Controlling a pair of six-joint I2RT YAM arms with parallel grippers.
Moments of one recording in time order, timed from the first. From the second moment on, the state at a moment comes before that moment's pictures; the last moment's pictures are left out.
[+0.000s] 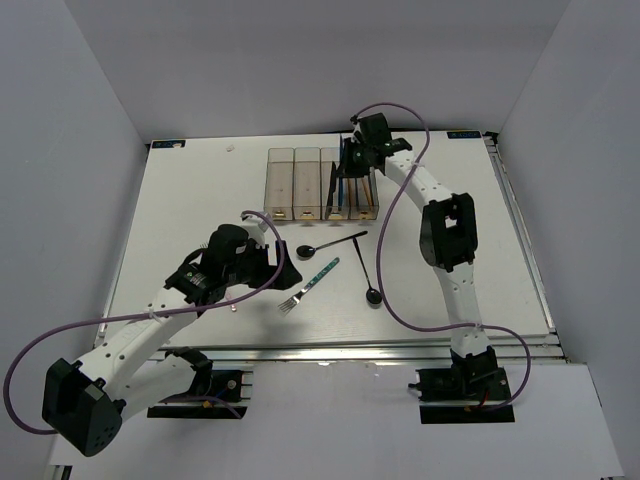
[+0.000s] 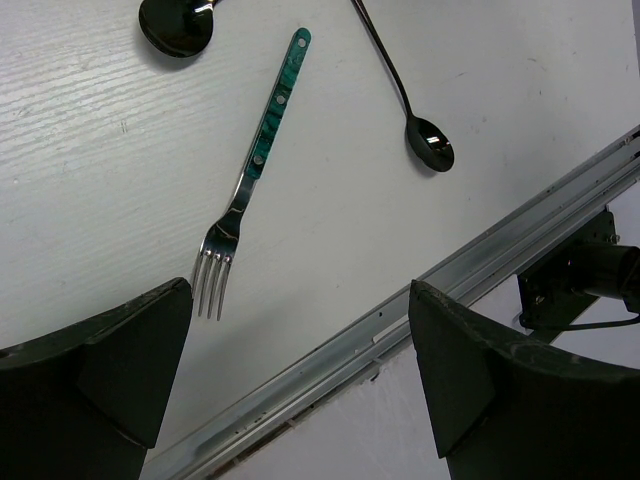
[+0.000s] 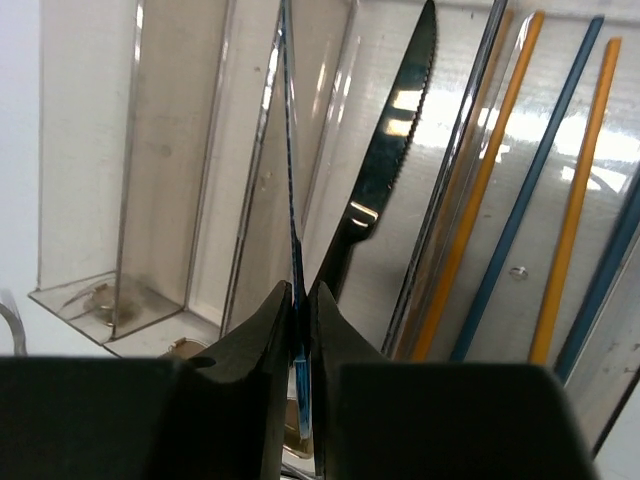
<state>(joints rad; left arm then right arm) -0.57 0.97 0.71 -0.39 0.23 -0.49 0.40 2.41 2.22 -0.56 -0.29 0.37</state>
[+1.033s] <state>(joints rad) -0.57 0.97 0.81 -0.60 -0.40 -0.56 0.57 1.62 1.45 -0.61 0.07 0.30</state>
